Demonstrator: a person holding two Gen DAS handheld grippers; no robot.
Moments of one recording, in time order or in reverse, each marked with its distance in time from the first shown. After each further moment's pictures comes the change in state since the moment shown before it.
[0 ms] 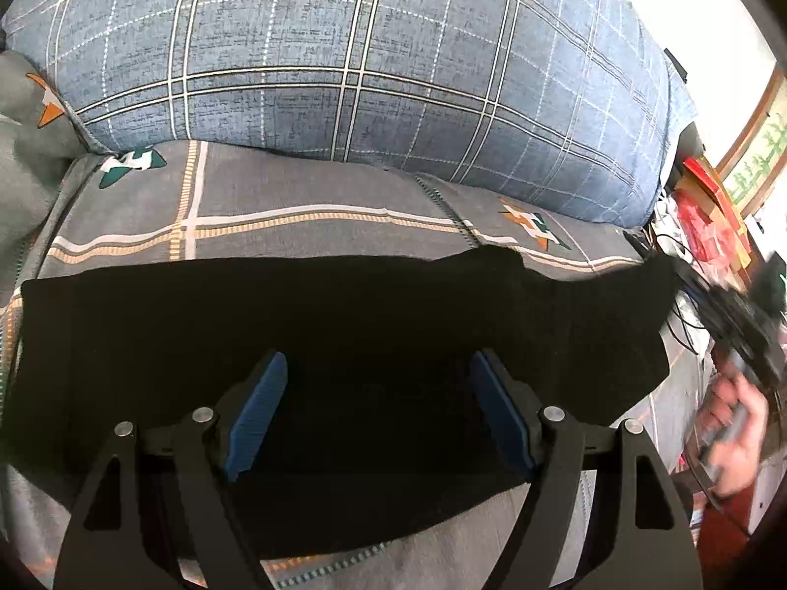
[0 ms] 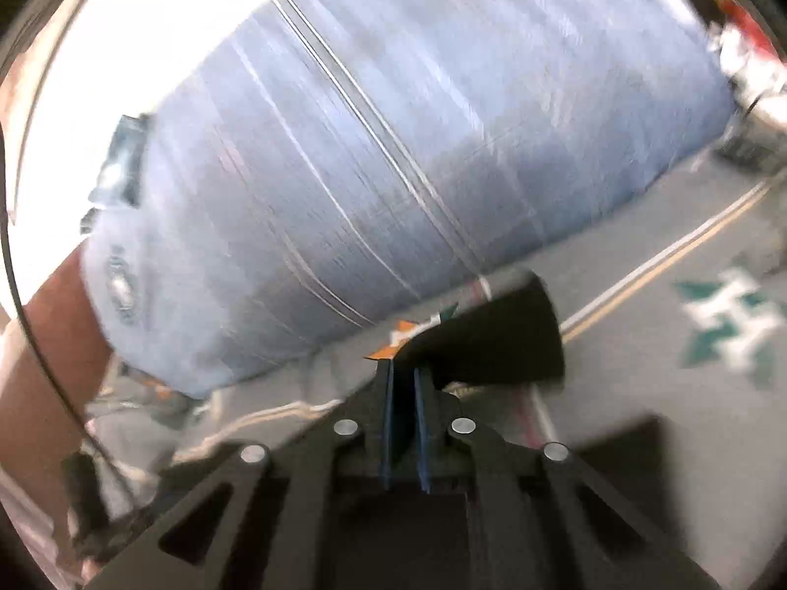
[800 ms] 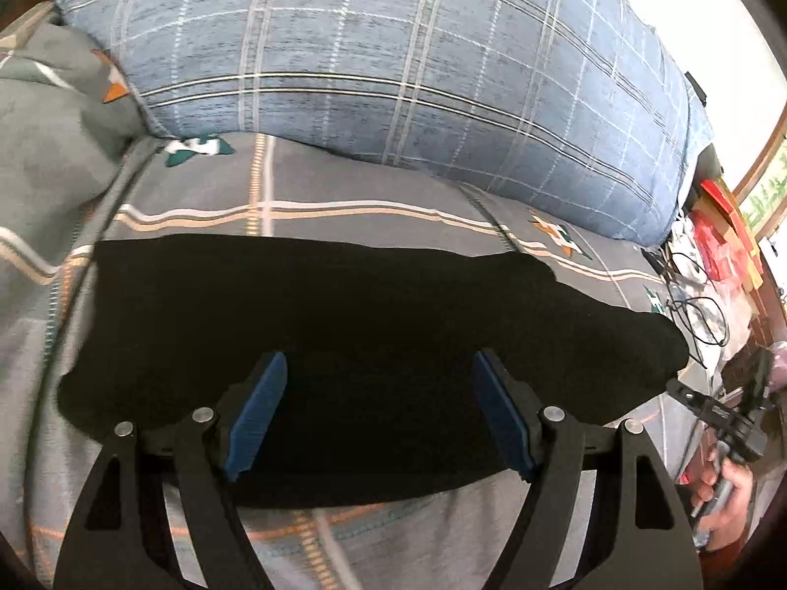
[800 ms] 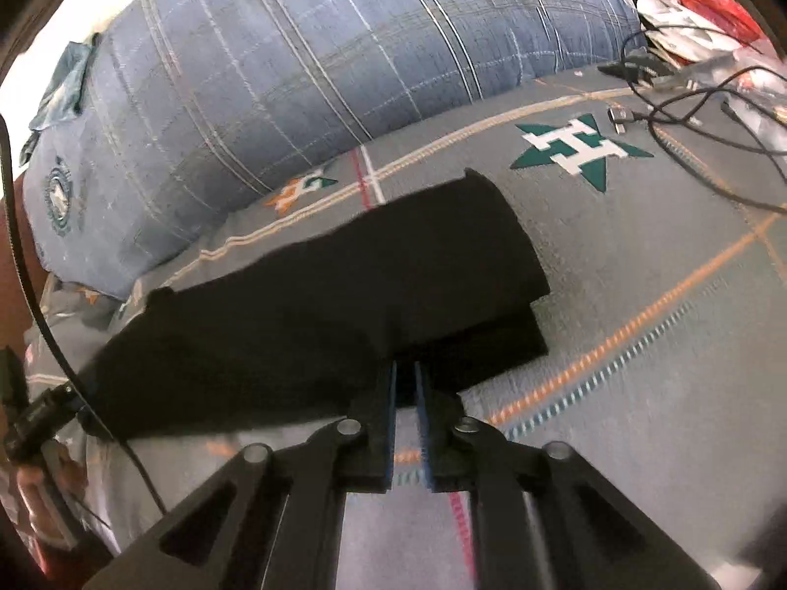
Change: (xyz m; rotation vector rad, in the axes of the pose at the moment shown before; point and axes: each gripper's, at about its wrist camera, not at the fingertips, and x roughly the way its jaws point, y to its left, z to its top) left arm -0.031 0.027 -0.016 -0.067 -0.040 0.071; right arm -0.026 -0.025 -0.074 -0.007 0.239 -0.221
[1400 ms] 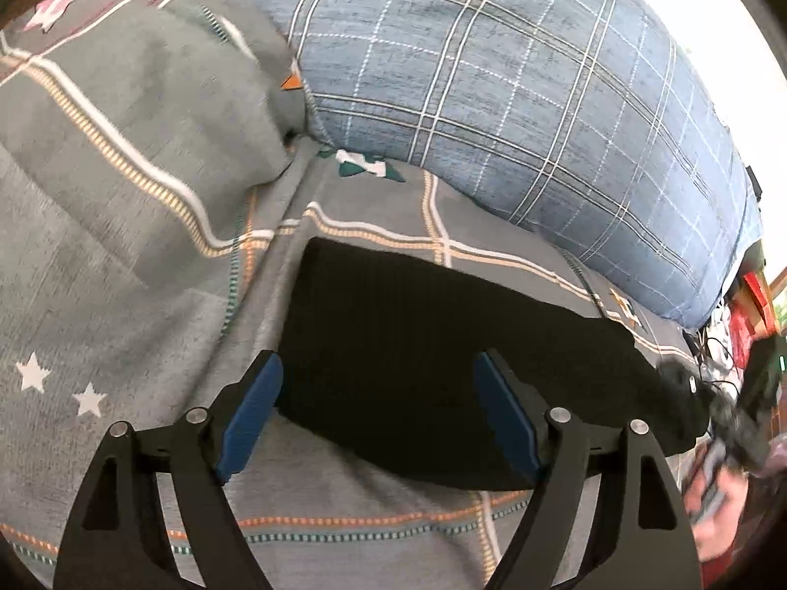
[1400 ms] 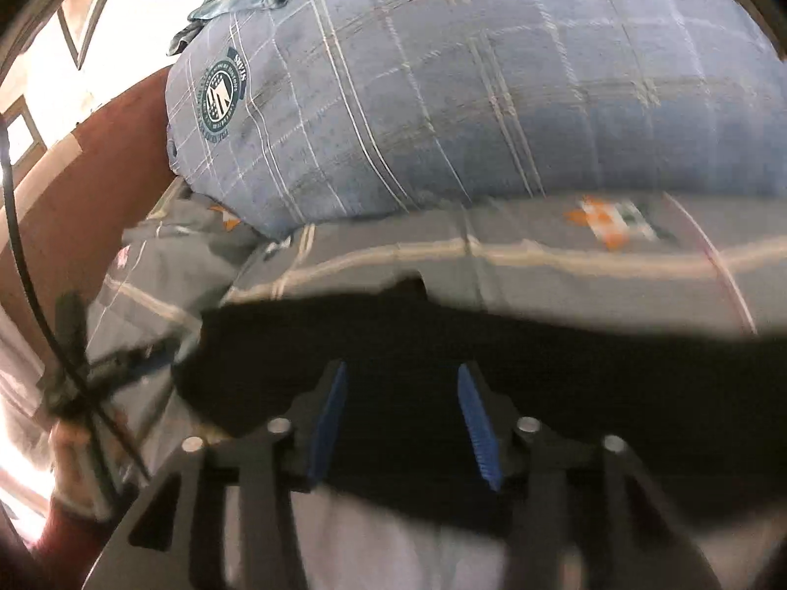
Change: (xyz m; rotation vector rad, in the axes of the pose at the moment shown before) left arm -0.040 0.100 -0.012 -0.214 -0.086 0.119; right arm 0.070 0.199 0.026 -0.342 0.003 0.318
